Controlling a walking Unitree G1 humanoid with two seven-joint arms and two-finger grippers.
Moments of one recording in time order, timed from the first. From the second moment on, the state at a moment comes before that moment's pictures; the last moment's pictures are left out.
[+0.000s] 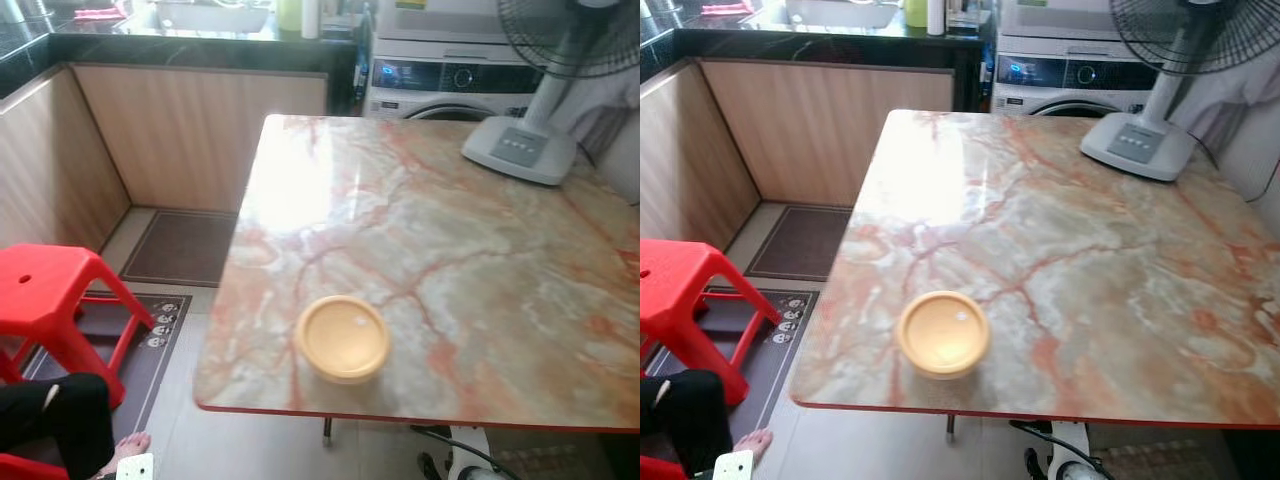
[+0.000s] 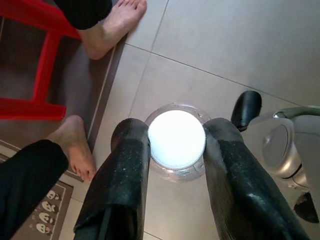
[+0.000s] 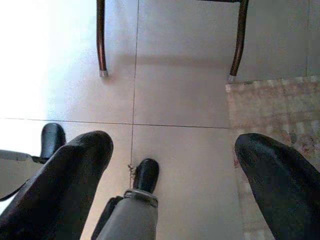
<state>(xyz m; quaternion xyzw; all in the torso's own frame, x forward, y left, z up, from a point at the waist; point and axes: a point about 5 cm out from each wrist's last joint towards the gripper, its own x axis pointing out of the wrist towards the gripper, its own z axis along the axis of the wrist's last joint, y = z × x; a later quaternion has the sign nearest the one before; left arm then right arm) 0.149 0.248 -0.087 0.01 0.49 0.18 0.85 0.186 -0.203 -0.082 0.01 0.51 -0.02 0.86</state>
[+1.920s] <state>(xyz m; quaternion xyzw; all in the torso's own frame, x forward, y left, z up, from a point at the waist) 0.147 0.245 -0.089 0.00 0.50 0.17 0.85 0.186 -0.207 -0.081 -0.03 0.51 0.00 0.86</state>
